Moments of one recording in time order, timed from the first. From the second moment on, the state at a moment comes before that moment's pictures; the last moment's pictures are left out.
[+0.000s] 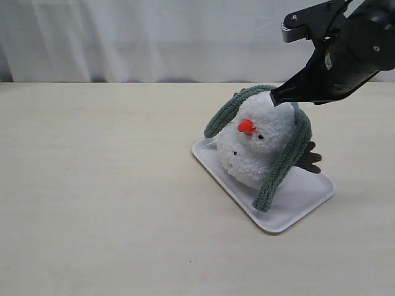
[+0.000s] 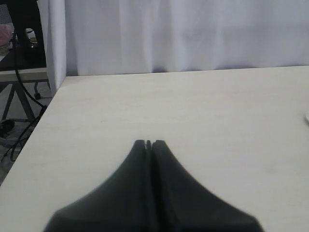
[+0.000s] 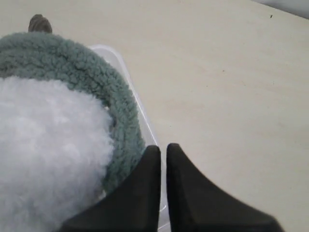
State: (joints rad) left arm -0.01 0.00 0.00 -0.04 0.30 0.08; right arm 0.39 1.60 -1.23 -0.55 0.77 0.46
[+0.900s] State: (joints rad) left arm -0.01 0.00 0.00 -0.04 0.30 0.08; right arm 0.39 1.70 -1.20 -0.24 0.85 0.22
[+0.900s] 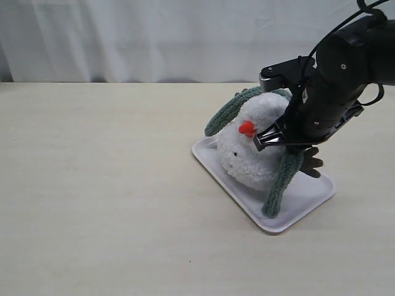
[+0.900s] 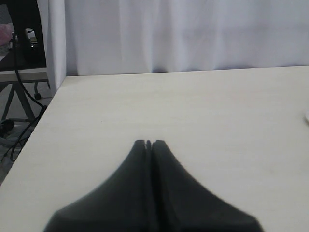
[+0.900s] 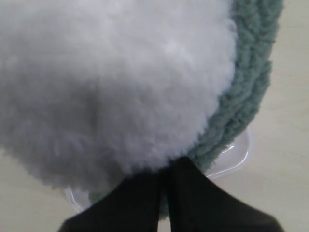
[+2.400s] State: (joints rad) left arm -0.01 0.00 0.00 -0.04 0.30 0.08; right arm 0.39 1.61 -1.03 -0.23 0.58 0.22
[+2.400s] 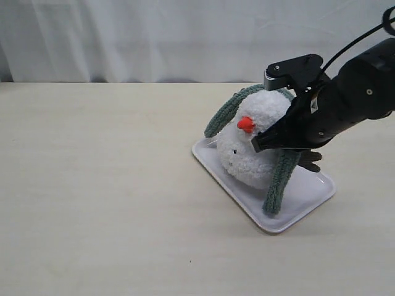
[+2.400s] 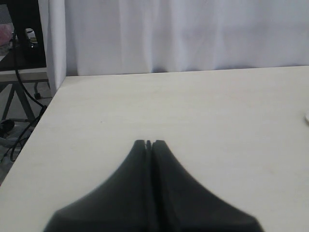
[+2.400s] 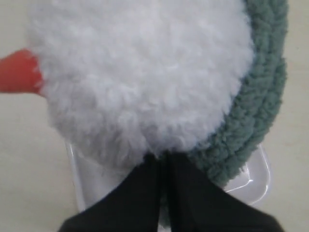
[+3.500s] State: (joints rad) left arm -0.01 0.00 0.00 -0.04 0.30 0.08; right arm 0.39 1.59 -0.97 -0.32 0.60 0.22
